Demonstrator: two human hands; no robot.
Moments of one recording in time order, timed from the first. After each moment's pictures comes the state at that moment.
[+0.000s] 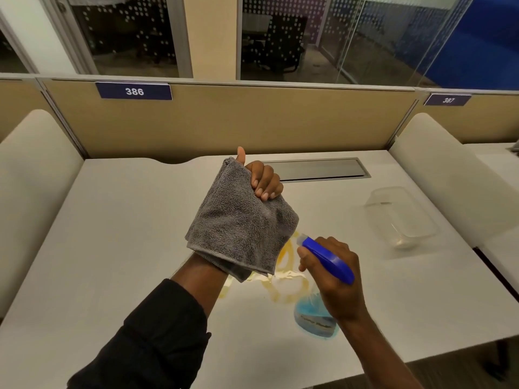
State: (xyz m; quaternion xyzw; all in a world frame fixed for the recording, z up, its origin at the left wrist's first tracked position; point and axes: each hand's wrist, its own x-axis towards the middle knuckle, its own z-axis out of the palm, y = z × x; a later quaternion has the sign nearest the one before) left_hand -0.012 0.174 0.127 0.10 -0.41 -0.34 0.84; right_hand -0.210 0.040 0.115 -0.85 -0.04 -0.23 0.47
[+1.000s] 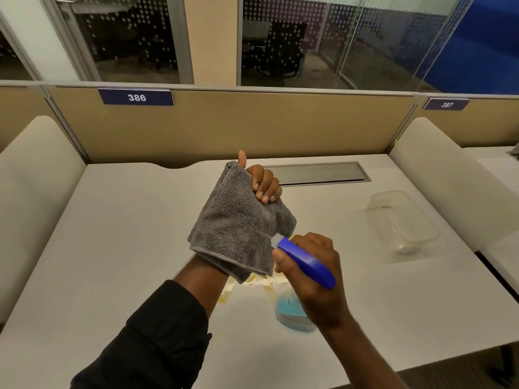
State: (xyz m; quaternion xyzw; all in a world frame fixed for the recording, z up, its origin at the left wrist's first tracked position) left_hand -0.015 0.177 0.133 0.14 -0.30 -0.31 0.89; right_hand -0.209 0.079 0.141 -0.85 -0.08 -0.24 0.47
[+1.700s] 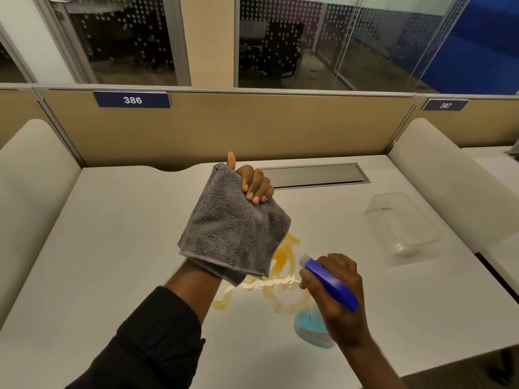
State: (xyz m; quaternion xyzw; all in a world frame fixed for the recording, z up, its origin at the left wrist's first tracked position) left_hand 0.004 0.190 0.126 0.12 -0.37 -0.31 0.87; right_hand -0.218 0.042 0.105 -0.86 -0.03 -0.25 0.44
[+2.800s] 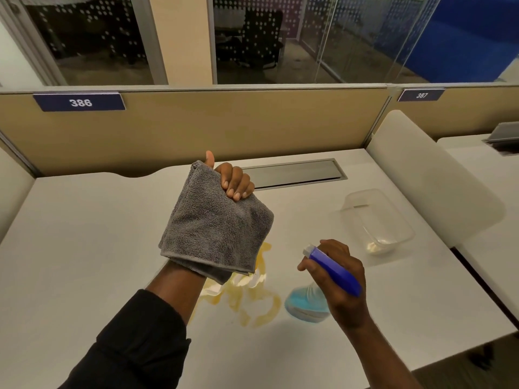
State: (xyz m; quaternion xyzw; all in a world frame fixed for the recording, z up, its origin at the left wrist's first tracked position) left_hand 0.044 0.125 0.117 0.13 -0.36 -0.31 0.87; right_hand -0.176 -0.065 0.094 -0.83 -0.06 -0.28 0.48
